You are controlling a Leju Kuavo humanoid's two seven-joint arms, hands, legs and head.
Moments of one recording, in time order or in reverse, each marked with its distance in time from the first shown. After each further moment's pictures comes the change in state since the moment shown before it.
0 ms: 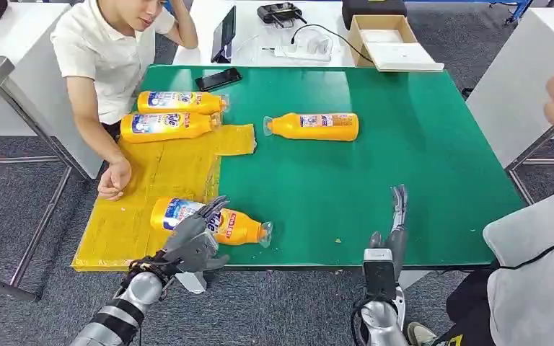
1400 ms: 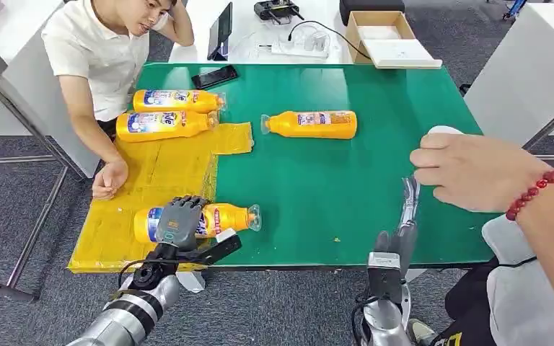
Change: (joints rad) left arm -0.160 -0.079 -0.005 0.358 -0.606 0.549 0.344; right arm 0.027 0.017 0.012 -0.148 0.039 -0.010 0.000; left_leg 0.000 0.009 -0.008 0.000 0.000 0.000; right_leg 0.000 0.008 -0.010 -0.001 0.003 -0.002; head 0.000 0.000
